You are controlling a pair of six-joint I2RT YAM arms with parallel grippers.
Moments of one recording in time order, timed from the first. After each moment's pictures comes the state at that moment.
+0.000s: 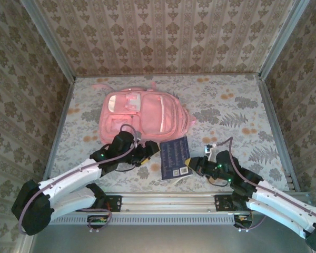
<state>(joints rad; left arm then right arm) -0.80 0.99 0.51 -0.17 0.37 -1.18 0.78 0.51 0.24 -0.13 -0.23 1.29</state>
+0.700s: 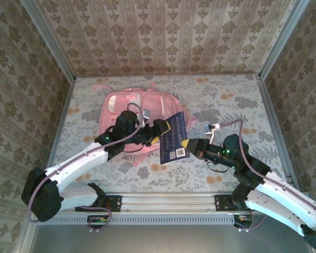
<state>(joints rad) -0.76 1.18 0.79 -0.05 0.48 -1.16 0.75 0.64 0.57 -0.12 -0.26 1.19</state>
